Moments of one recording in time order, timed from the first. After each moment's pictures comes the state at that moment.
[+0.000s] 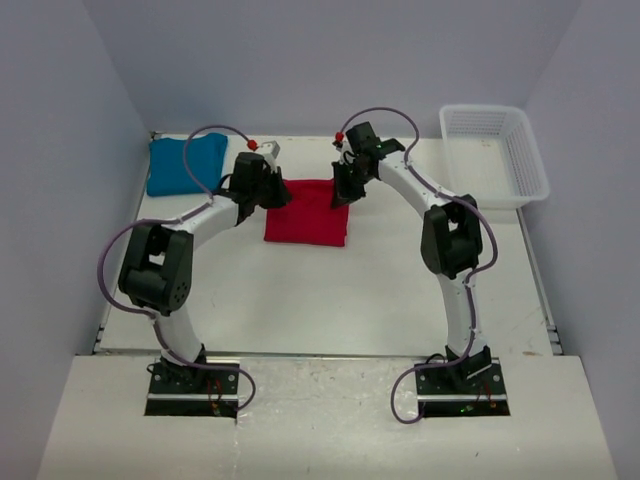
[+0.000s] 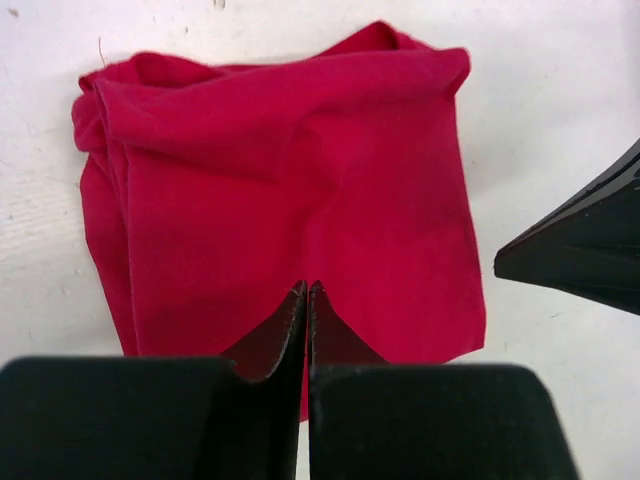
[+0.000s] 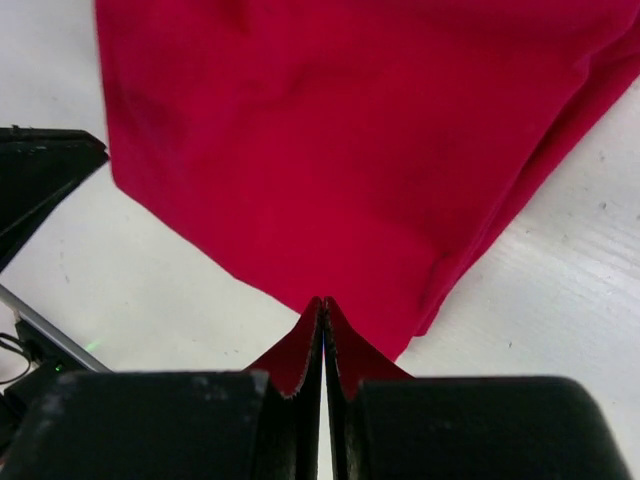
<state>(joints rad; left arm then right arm) -0.33 1.80 1.20 -0.02 0.20 -0.39 0.44 2.25 2.04 -0.87 -0.37 0.32</state>
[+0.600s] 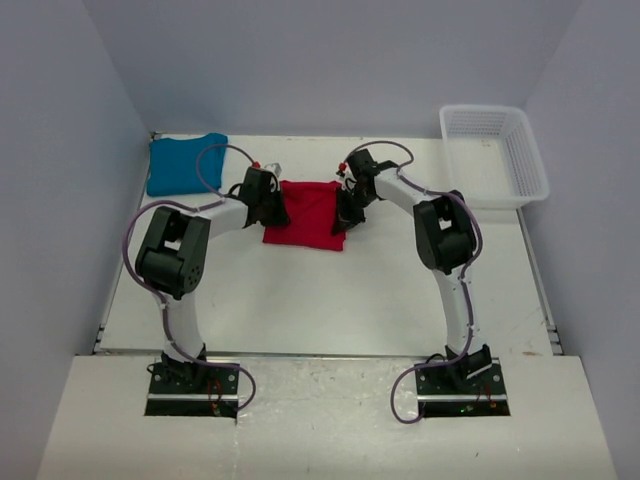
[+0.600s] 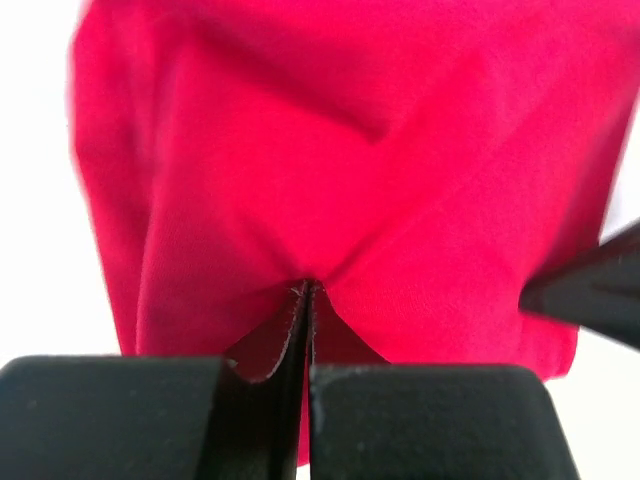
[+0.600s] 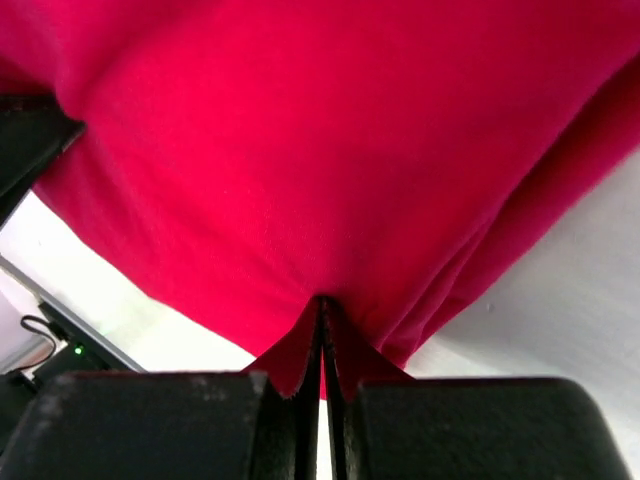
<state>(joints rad) -0.33 1.96 1.20 -0.10 0.17 -0.45 0.43 2.35 1.88 -0.79 -0.45 0.38</state>
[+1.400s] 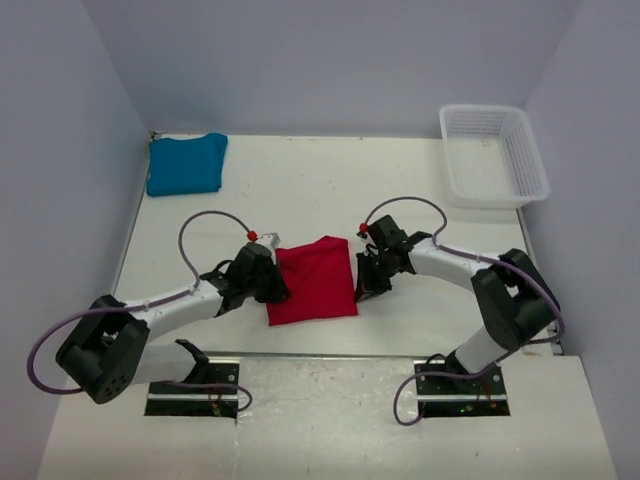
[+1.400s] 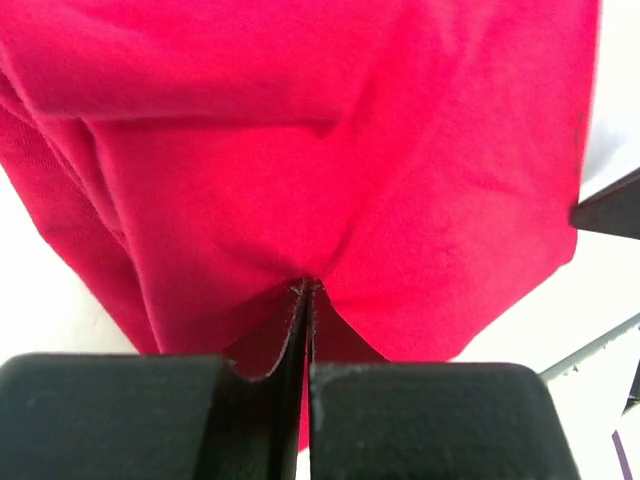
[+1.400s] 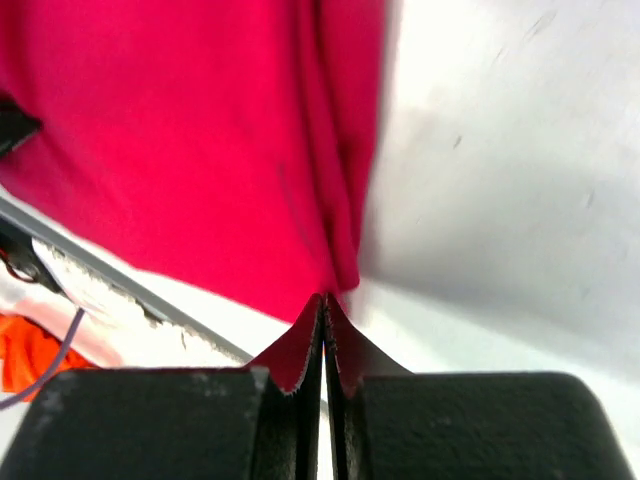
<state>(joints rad) -0.63 1.30 0.48 -0.05 0.10 -0.68 0.57 1.63 0.85 -0.46 -0.41 0.54</state>
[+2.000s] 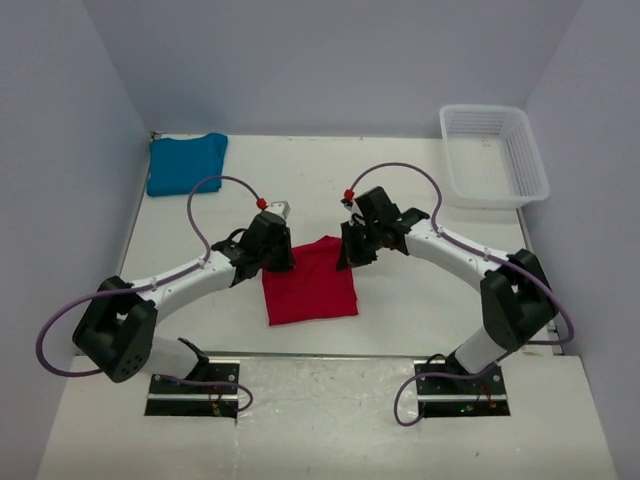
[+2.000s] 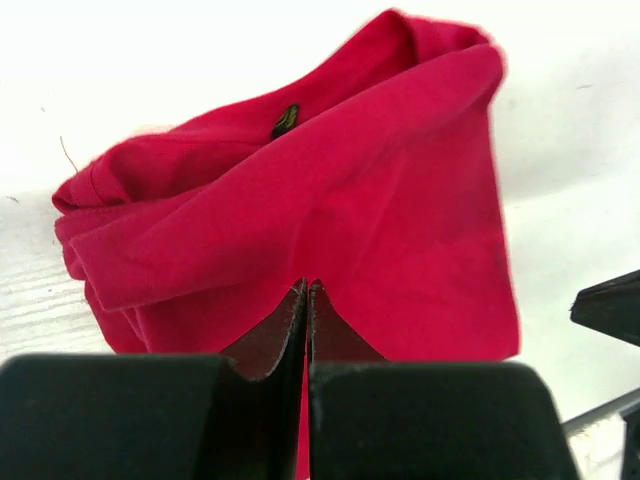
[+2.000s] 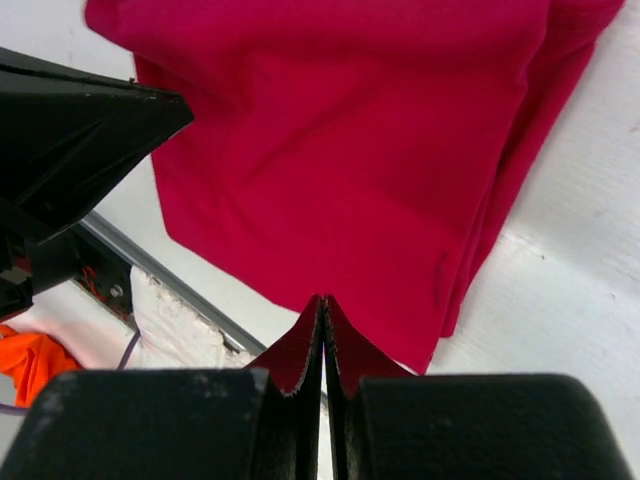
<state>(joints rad) -0.64 1.36 0.79 -0.24 -0.05 -0.61 0.62 1.56 1.10 -0.53 -0.35 0.51</state>
